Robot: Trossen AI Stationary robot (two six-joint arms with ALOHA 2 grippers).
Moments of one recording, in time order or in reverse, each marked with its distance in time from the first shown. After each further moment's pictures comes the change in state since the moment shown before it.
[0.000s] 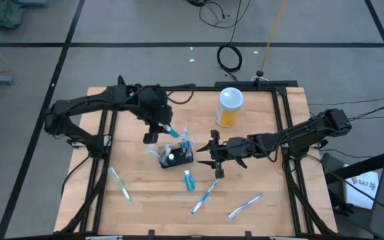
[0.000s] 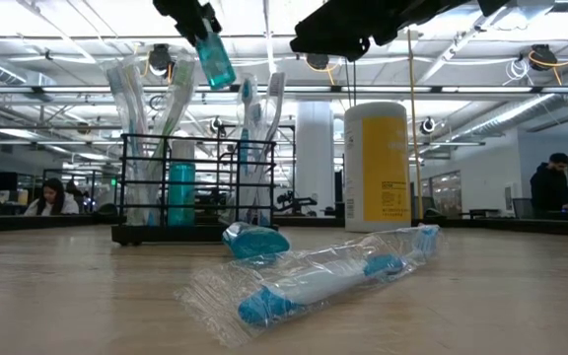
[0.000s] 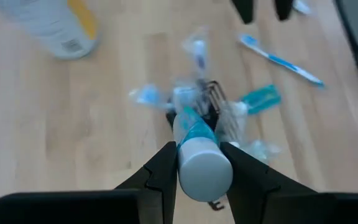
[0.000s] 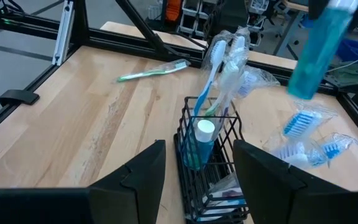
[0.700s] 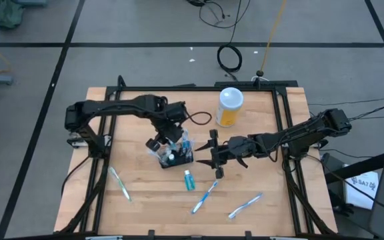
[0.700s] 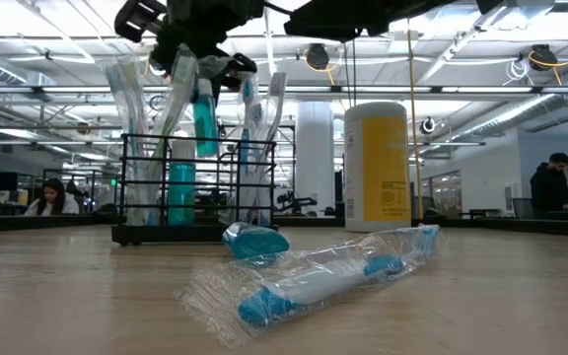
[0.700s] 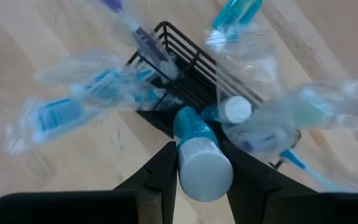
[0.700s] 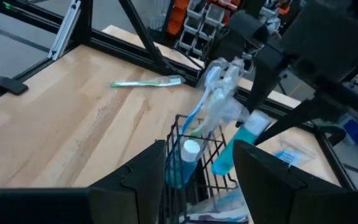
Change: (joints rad) left arm -0.033 0.244 0.000 -0.116 0.046 0.496; right arm 0.000 0.000 0.000 0.067 0.000 -0.188
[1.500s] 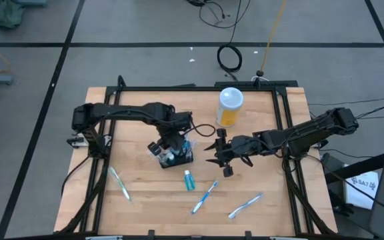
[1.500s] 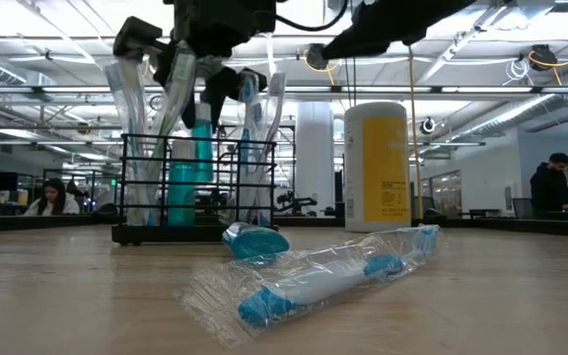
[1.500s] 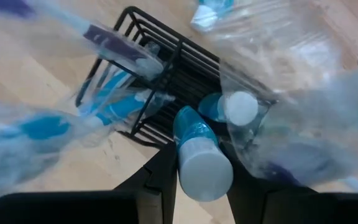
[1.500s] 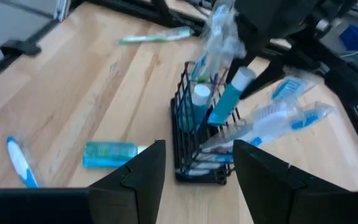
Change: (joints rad) left arm -0.060 0.084 -0.002 -0.001 -0.063 0.109; right arm 0.002 -0.105 0.000 -0.299 0.001 0.115
